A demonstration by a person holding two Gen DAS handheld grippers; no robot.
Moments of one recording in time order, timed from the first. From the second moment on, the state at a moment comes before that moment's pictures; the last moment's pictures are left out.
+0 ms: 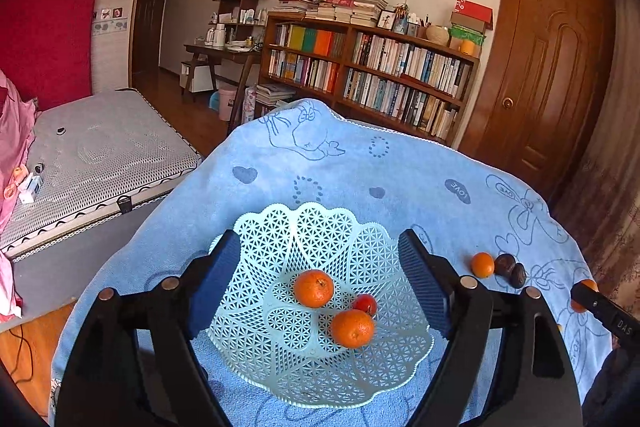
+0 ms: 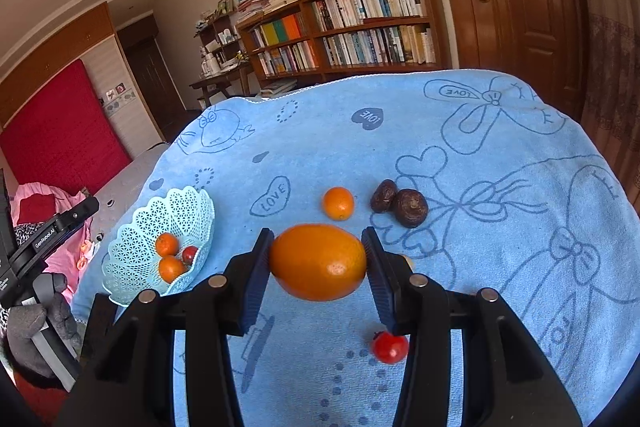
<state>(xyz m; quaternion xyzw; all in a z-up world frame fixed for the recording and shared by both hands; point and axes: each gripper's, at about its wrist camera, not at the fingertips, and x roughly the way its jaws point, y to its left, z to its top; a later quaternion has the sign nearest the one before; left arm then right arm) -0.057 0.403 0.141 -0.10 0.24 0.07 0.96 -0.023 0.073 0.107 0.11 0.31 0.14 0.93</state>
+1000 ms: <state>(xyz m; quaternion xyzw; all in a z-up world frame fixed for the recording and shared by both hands) -0.079 0.446 0.177 -0.12 0.18 0.11 0.97 -0.020 0.266 0.114 0.04 0.33 0.32 0.89</state>
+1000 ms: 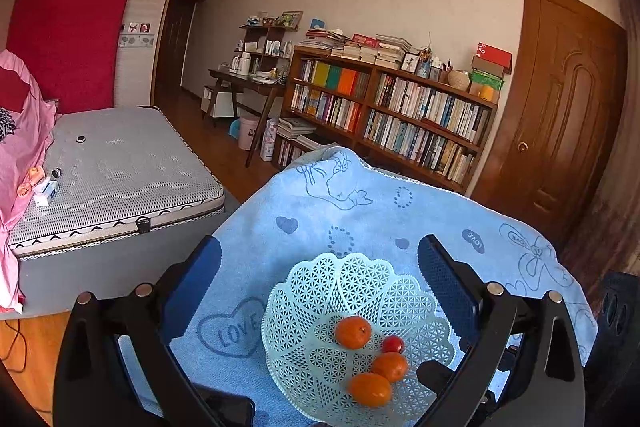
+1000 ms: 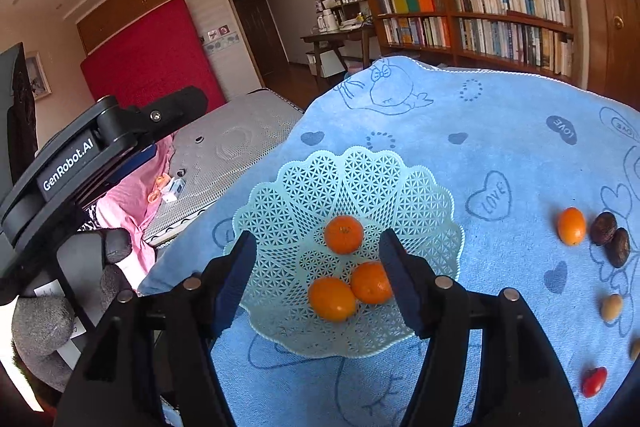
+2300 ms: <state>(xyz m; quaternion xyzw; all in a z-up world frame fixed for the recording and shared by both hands) -0.072 0.411 0.166 -0.10 0.21 0.06 0.97 -0.011 0.124 0.104 0.13 0.31 0.17 0.92</state>
